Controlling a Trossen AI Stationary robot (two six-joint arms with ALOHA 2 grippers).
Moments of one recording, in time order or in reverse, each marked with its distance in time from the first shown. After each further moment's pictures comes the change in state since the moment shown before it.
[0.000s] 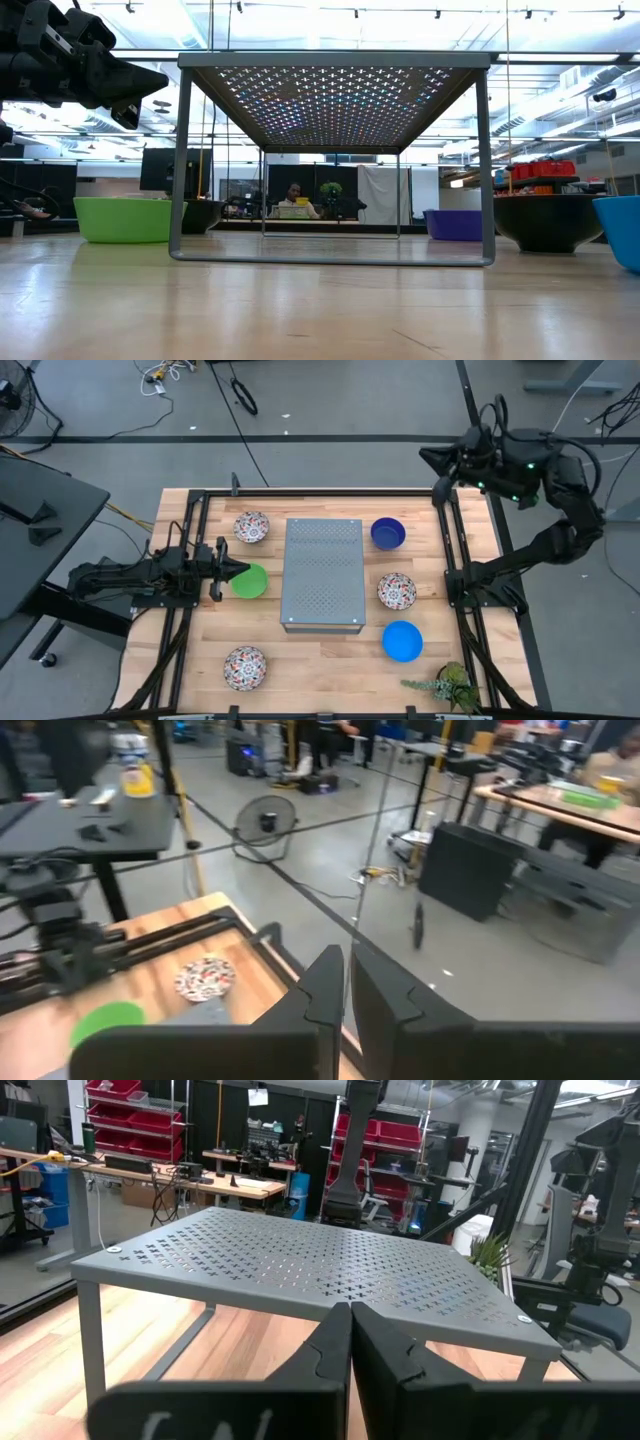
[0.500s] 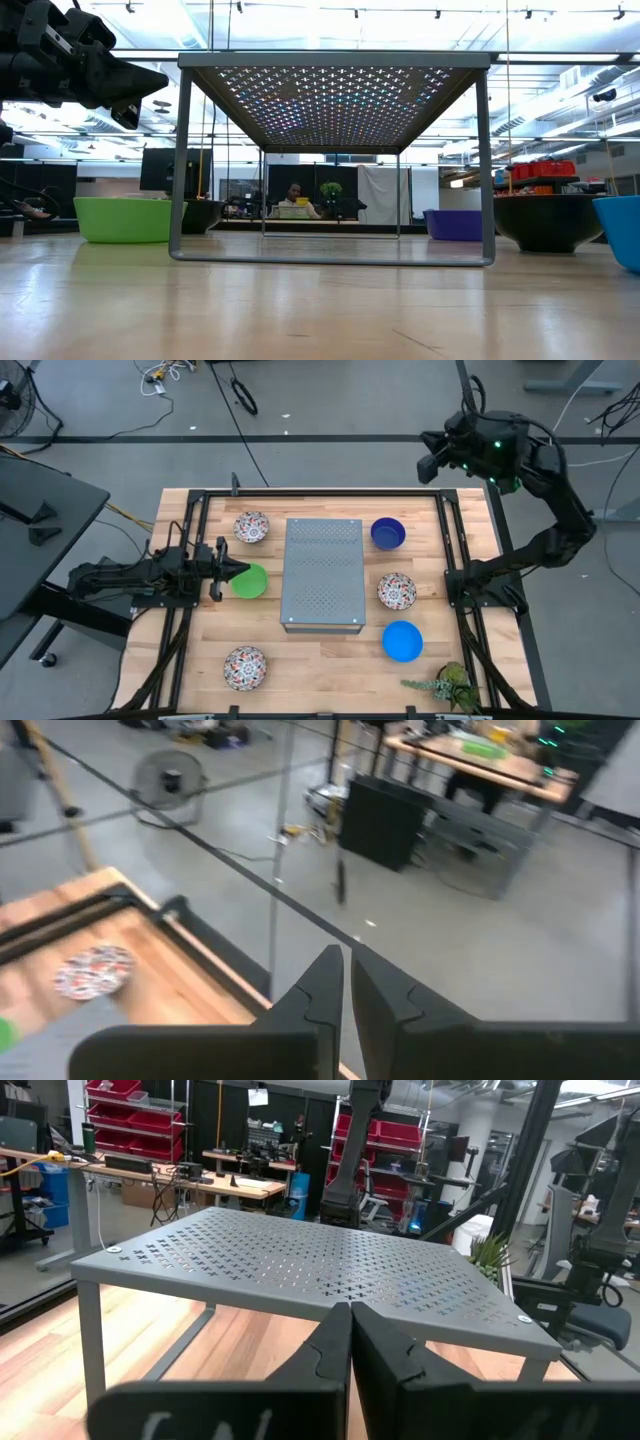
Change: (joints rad) left arm 0.000 0.000 0.000 0.000 0.000 0.000; right arm -0.256 0.063 0.000 -0.054 -0.004 -0.005
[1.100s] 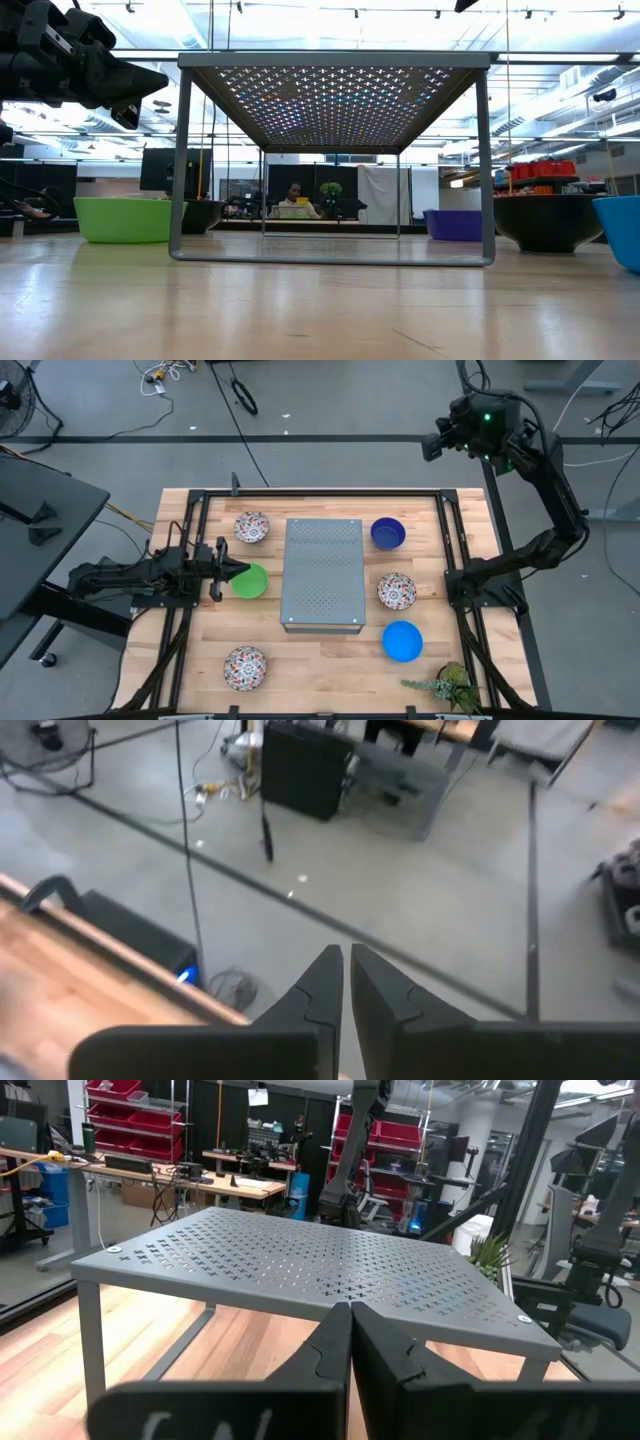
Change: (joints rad) left arm 0.000 0.000 0.000 0.000 0.000 0.000; right arm -0.291 0.040 0.000 -0.058 -0.091 -0.021
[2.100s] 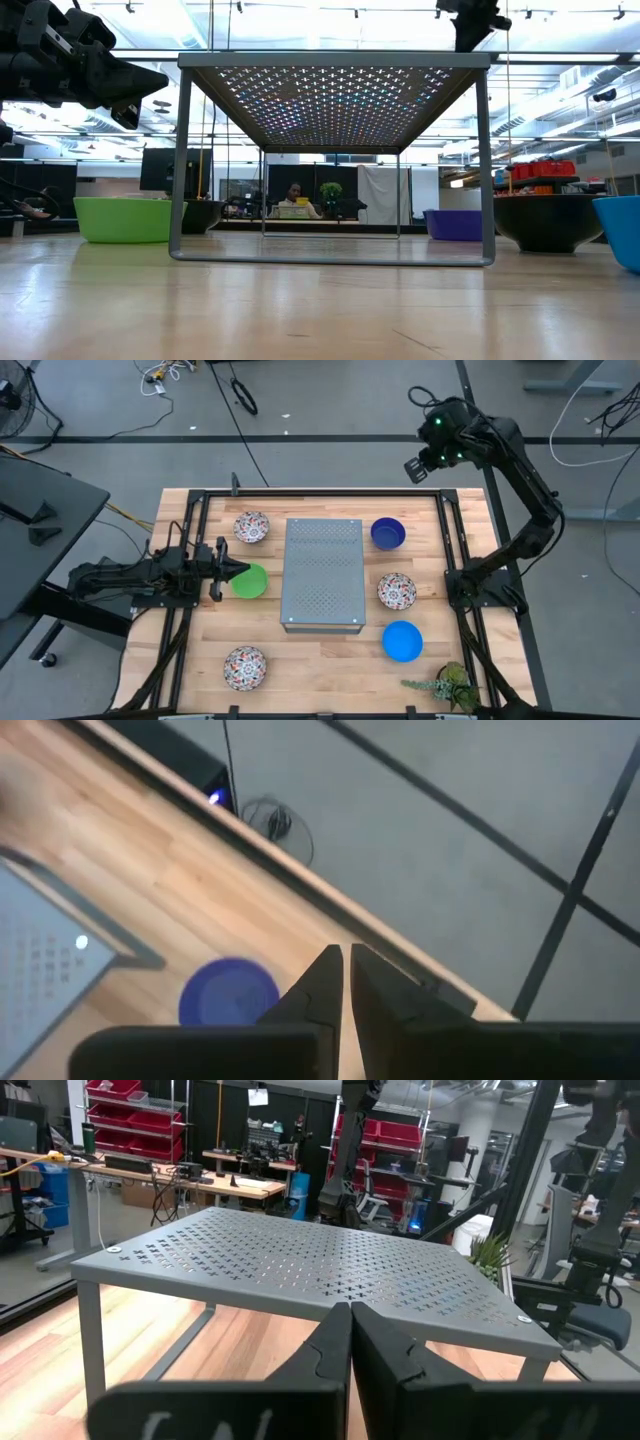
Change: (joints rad) left arm 0.000 0.000 0.000 0.000 0.000 0.000; right arm -0.065 0.147 -0.034 -0.308 -0.209 0.042
